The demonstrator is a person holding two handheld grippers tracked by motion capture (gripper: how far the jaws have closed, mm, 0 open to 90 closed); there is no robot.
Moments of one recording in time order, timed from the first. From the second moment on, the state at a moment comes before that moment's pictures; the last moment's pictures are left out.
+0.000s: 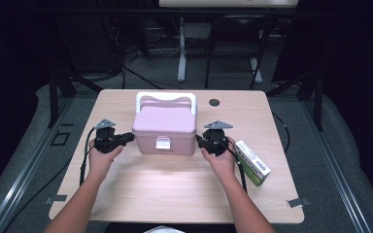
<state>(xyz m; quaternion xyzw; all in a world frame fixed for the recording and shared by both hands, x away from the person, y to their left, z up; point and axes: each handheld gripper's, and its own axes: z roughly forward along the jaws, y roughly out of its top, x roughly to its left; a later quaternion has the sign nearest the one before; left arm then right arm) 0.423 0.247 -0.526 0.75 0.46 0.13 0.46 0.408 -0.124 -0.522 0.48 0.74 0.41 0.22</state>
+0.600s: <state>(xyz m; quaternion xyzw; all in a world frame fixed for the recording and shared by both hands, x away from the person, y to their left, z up) 0.406 0.234 -0.524 0.76 0.45 0.15 0.45 0.396 -0.118 -0.519 0.49 0.74 0.40 0.23</state>
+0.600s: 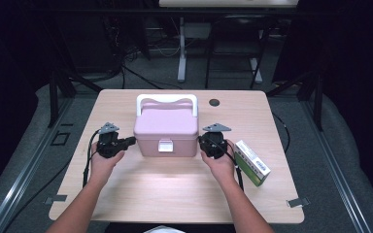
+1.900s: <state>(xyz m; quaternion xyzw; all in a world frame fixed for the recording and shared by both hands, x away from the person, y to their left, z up) 0.422 0.239 -0.525 0.75 0.46 0.19 0.43 0.371 -0.105 -0.527 0.46 0.76 0.42 0.22</state>
